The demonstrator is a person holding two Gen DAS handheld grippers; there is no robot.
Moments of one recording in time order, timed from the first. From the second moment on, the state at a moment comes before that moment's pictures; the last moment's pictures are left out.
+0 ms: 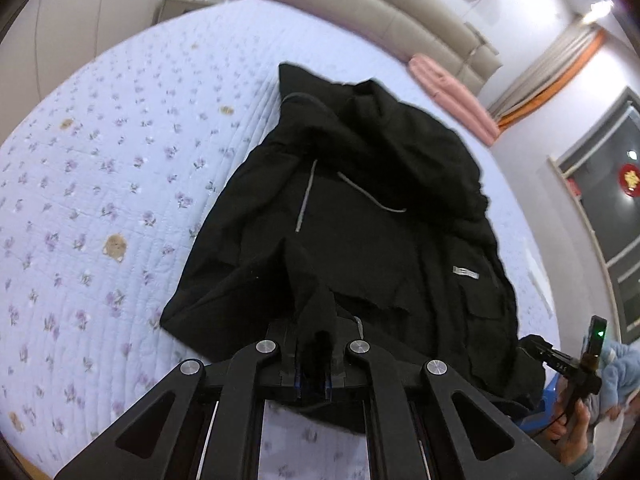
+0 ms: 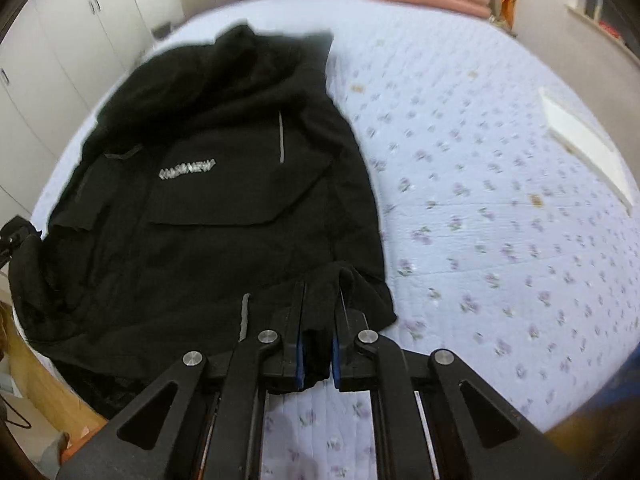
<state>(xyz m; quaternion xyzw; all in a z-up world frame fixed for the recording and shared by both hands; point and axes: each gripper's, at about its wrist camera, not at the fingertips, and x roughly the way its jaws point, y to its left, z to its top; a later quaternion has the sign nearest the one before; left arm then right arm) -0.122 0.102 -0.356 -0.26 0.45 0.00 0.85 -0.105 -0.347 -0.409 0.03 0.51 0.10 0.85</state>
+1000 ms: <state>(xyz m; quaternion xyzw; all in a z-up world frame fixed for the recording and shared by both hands) 0.226 0.175 -0.331 -0.21 0.49 0.05 0.84 0.286 -0.263 -0.338 -0.07 0.55 0.00 0.83</state>
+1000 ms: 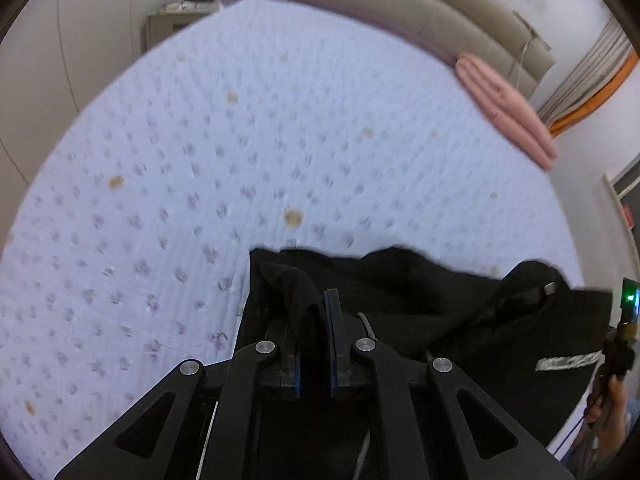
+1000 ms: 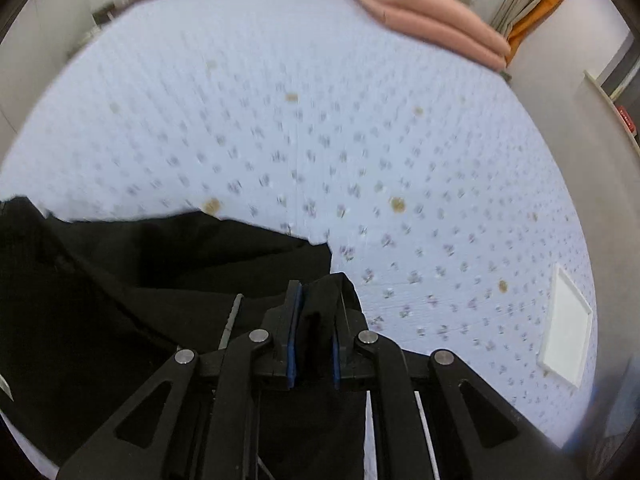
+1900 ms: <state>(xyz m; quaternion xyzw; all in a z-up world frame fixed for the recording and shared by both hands) 0.174 0.262 -0.244 -0.30 0.42 -0.10 0.85 0.267 -0.307 -0.284 0.03 0.54 0.03 0.84</state>
